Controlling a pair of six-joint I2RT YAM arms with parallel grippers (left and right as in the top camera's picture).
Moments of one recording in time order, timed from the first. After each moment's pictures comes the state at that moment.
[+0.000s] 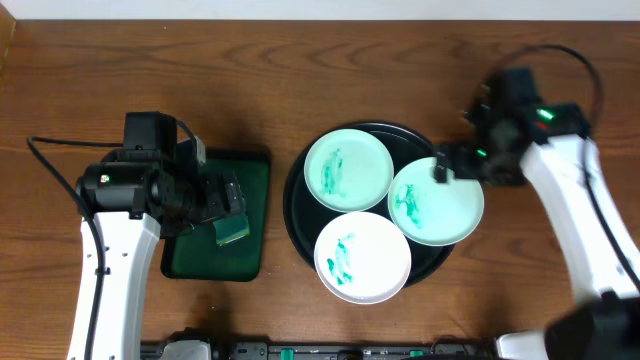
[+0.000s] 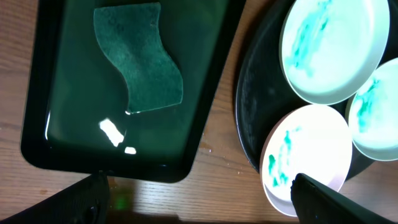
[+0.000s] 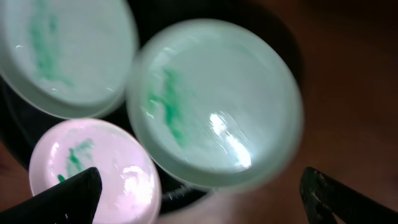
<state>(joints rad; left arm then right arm) 0.02 1.25 1.23 -1.31 0.24 -0.27 0.20 1.64 1.47 -1.23 -0.11 0.18</state>
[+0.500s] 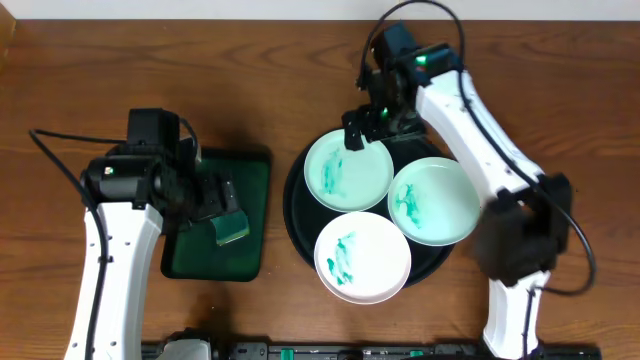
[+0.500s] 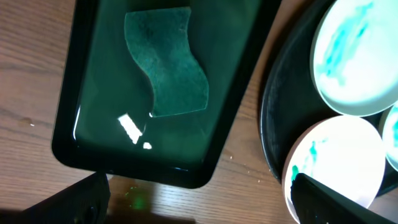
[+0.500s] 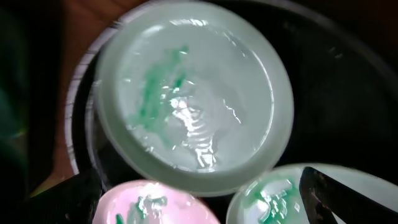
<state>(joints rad) 0.02 1.29 1.23 -1.31 0.15 -0.27 0.40 2.15 1.93 -1.24 -0.27 0.13</state>
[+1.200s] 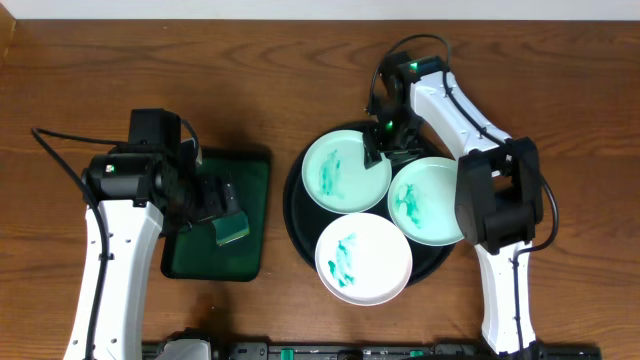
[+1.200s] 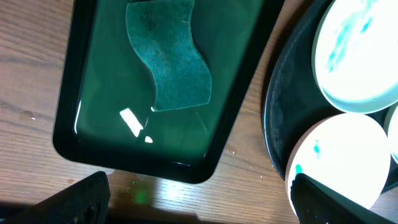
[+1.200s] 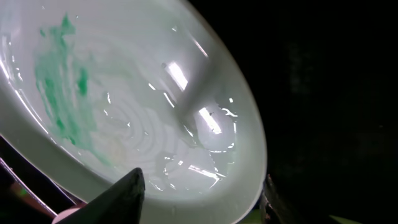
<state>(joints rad) 0.02 1.30 1.23 -1.32 0.15 -0.27 0.34 2.34 1.93 -1.27 -0.33 0.09</state>
